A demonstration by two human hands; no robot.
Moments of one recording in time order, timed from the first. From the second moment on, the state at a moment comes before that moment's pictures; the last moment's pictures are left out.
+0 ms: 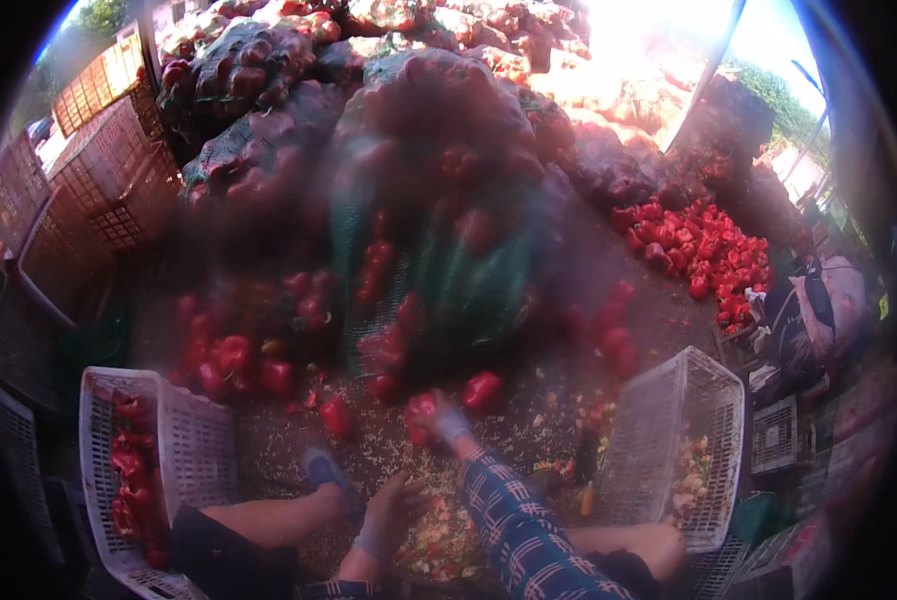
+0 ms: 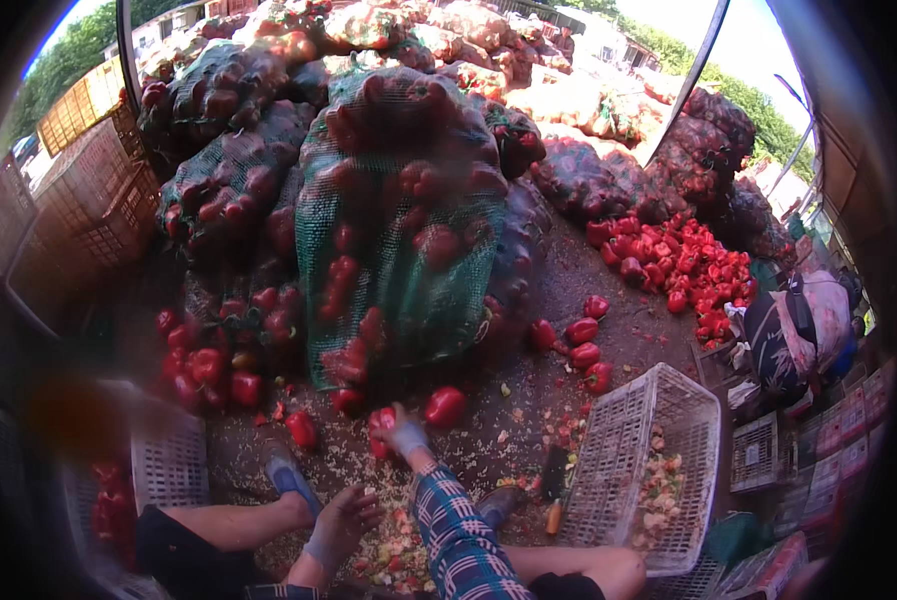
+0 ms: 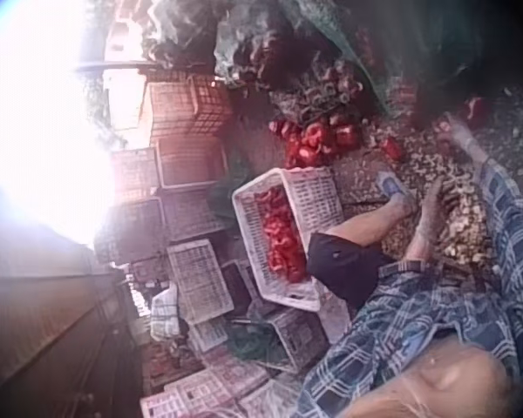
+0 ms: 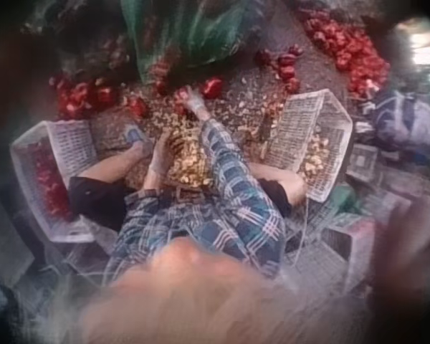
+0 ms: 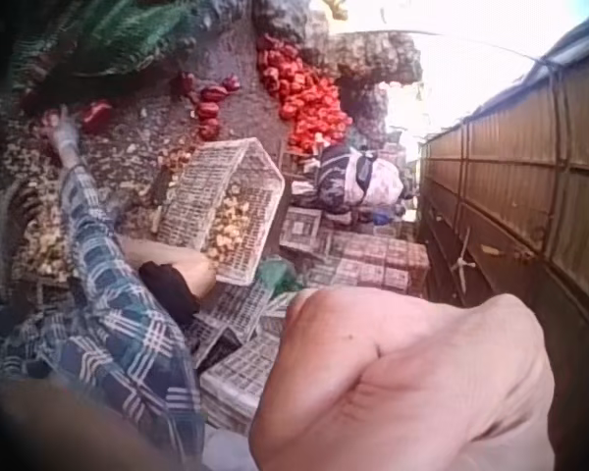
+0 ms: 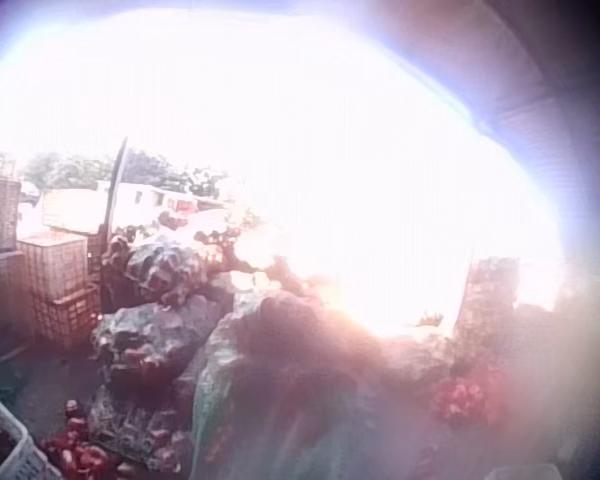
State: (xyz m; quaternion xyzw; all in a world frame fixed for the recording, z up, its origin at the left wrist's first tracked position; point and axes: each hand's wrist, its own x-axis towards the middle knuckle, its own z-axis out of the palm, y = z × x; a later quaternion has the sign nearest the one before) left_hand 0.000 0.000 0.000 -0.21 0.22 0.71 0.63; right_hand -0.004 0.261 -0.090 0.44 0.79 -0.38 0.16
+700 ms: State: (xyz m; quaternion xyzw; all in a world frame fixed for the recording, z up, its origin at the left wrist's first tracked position) left_hand -0.045 0.057 0.103 0.04 0.41 0.79 0.46; right_hand 0.064 0.179 0.128 0.18 0.86 -0.42 -0.24
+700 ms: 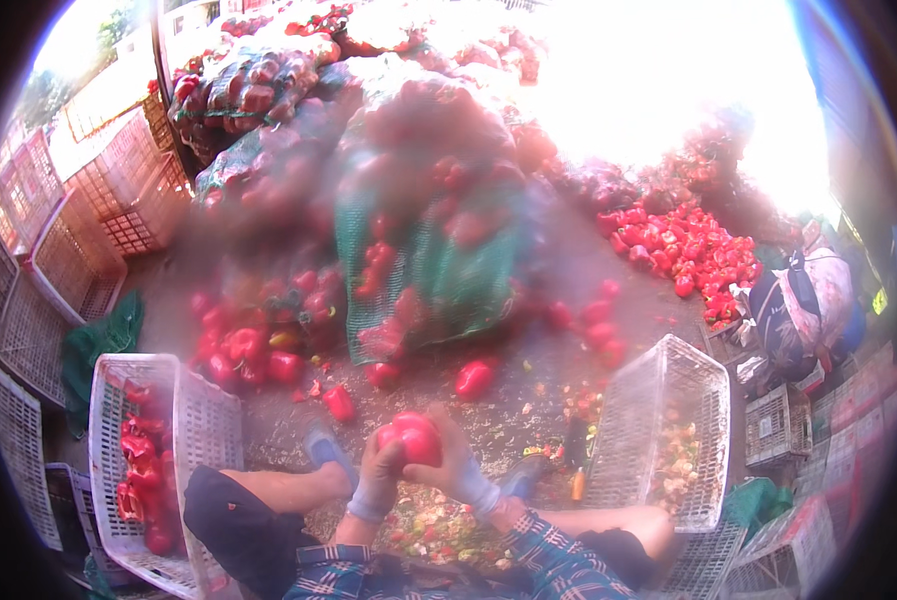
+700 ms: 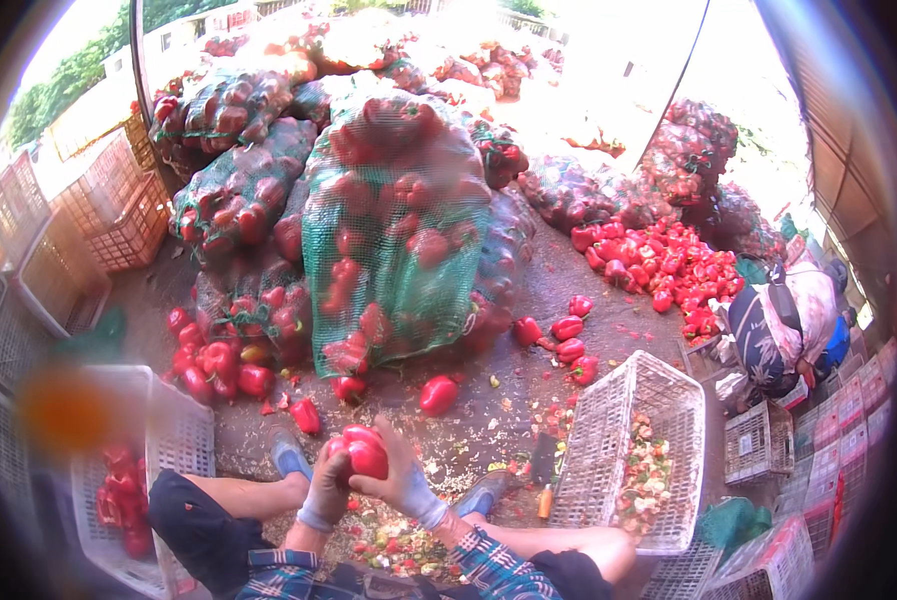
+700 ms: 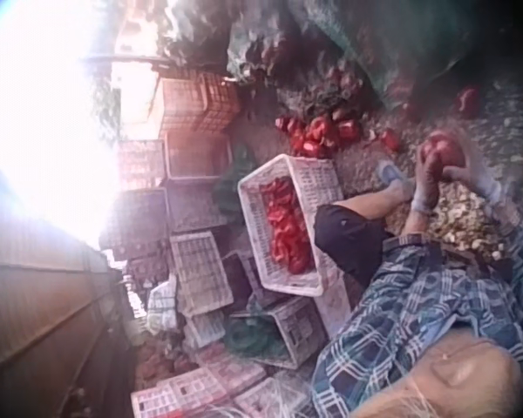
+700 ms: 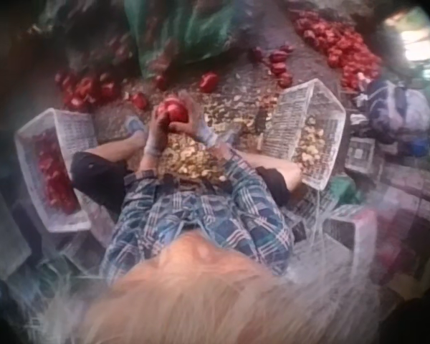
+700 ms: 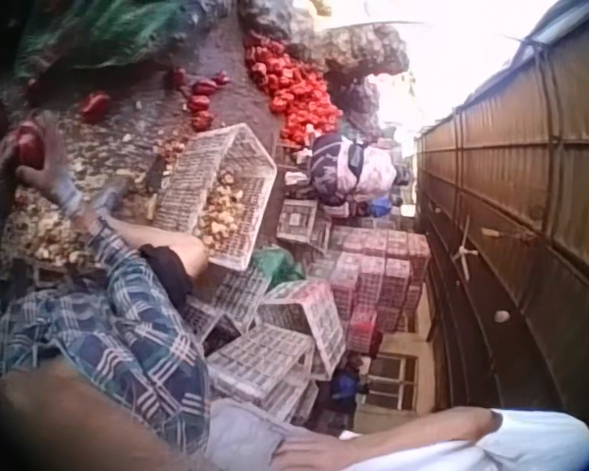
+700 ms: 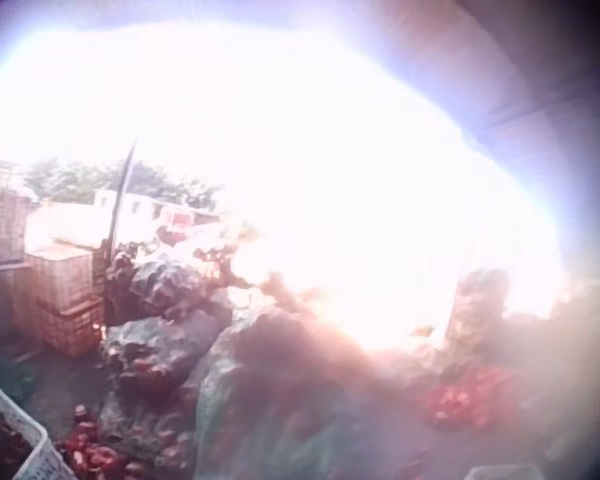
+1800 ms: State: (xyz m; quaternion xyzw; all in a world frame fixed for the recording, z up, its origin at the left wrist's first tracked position) left_hand -0.001 0.061 0.089 -0.01 0.51 0.78 0.37; right_hand 0.092 0.134 0.119 0.34 0.81 -0.40 -0.28
